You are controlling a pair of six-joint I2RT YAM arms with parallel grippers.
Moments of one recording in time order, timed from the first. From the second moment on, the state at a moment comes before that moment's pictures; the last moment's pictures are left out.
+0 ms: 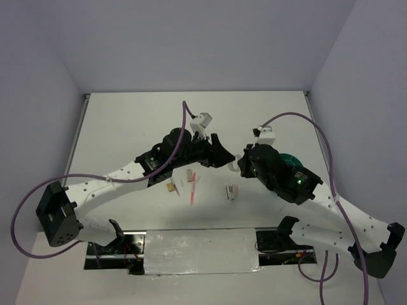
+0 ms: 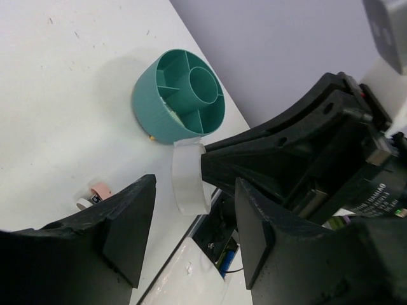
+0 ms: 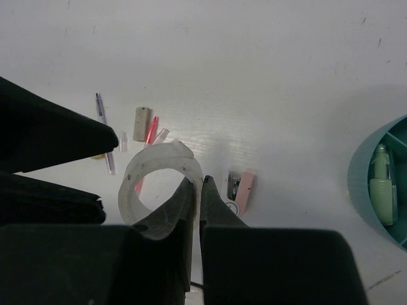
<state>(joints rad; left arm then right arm) -0.90 1.35 1.07 0.06 0.16 -0.74 0.87 0.87 0.96 -0.69 0.46 0.62</state>
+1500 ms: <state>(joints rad) -0.98 2.35 2.01 0.04 0.28 -0.11 0.88 0.43 1.14 -1.09 0.68 0.71</state>
